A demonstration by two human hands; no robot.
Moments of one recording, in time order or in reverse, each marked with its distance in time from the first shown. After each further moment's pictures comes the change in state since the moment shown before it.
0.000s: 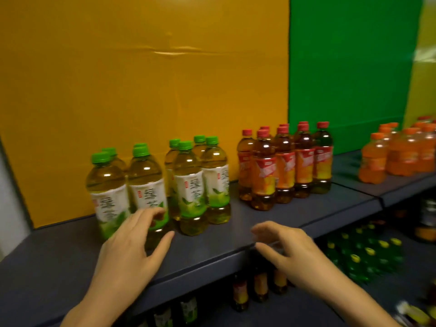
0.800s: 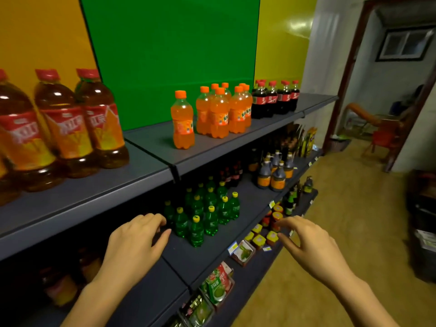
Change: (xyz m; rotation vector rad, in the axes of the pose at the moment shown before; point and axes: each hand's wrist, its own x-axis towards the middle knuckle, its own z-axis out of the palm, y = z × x) left_hand 0.009 0.341 0.303 -0.022 -0.347 0.328; right_hand -0.194 0.363 -0.219 -0.476 0.169 0.578
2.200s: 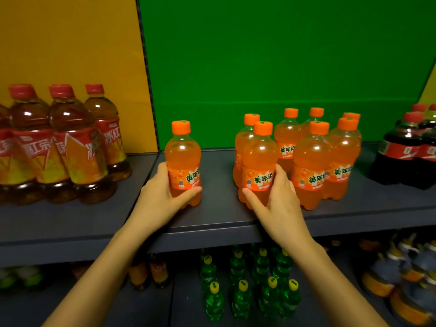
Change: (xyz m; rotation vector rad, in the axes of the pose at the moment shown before) left_hand 0.267 0.017 0.075 -0.335 0.252 -0.769; right_hand 0.395 -0.027 0.038 0.676 0.007 -0.629
